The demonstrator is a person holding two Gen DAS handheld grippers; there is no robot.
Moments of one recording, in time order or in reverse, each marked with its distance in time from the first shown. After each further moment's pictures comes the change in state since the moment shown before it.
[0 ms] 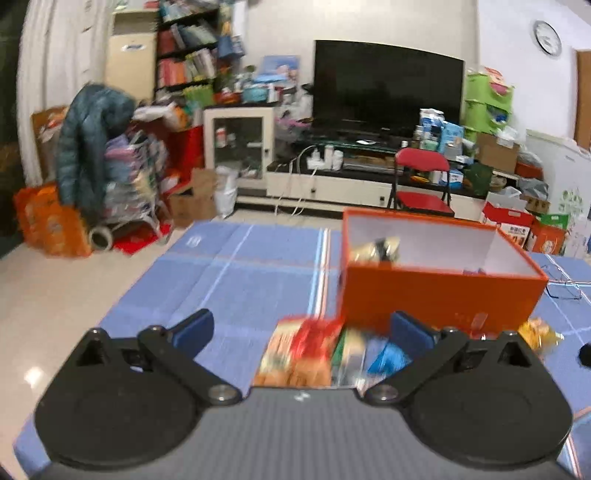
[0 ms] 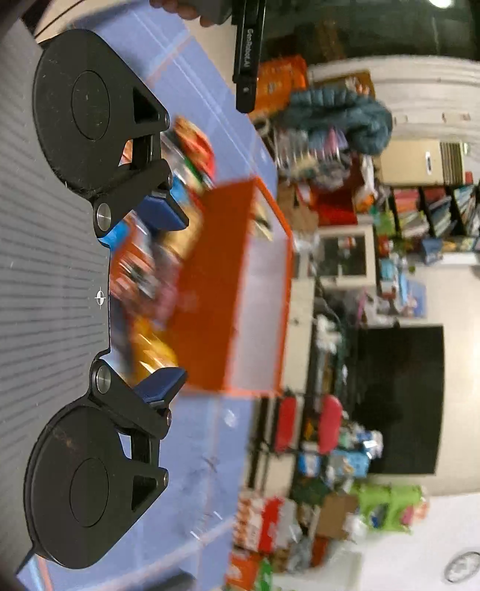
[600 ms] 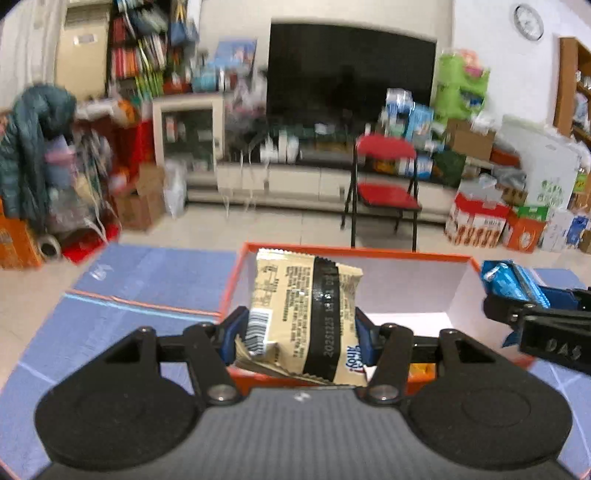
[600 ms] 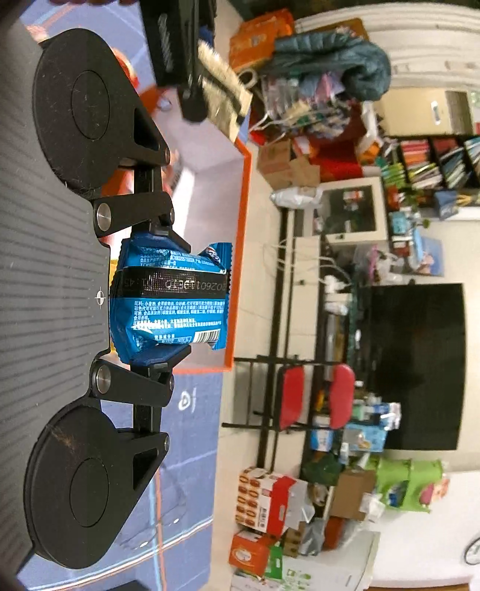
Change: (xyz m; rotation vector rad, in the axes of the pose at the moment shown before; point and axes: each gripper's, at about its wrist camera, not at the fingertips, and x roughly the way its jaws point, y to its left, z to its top) left arm 0.142 -0.111 0.089 0.048 0.105 -0.115; right arm 0.145 -0.052 0.111 0.050 0.081 -0.155
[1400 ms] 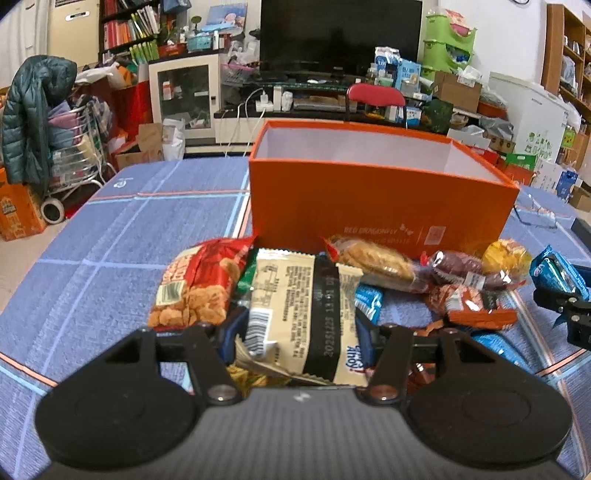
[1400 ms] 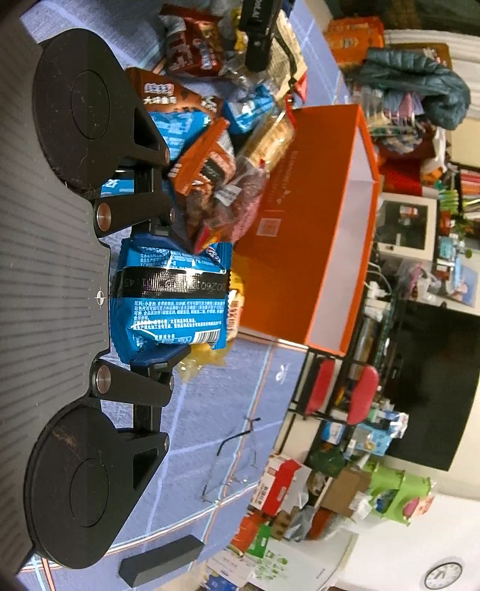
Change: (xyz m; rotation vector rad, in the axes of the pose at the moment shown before) left arm -0.082 0.033 -0.136 0.040 0.071 -0.009; right arm -0.084 -0.002 -0.147 -0.194 0.052 -0.069
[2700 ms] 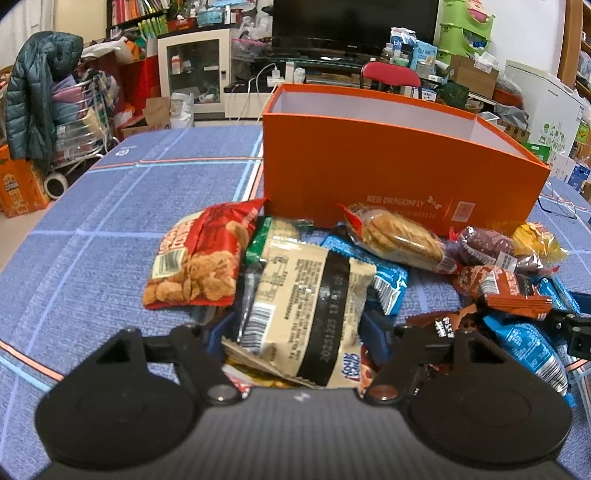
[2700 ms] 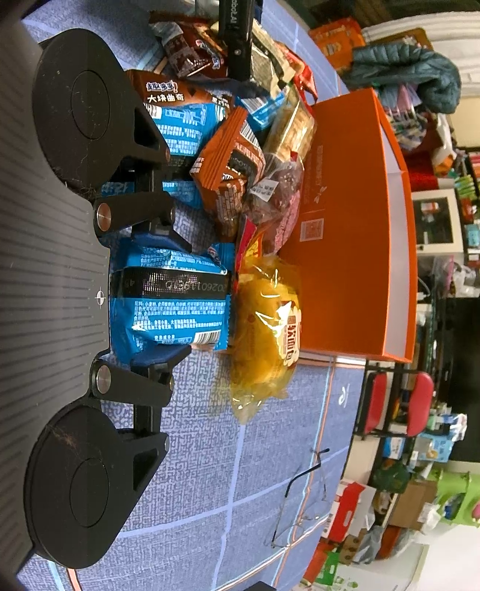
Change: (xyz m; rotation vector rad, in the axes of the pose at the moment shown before) left arm 0.033 0.007 -0.011 -0.033 0.078 0.025; right arm 0.049 -0.009 -0.020 0.147 0.135 0.118
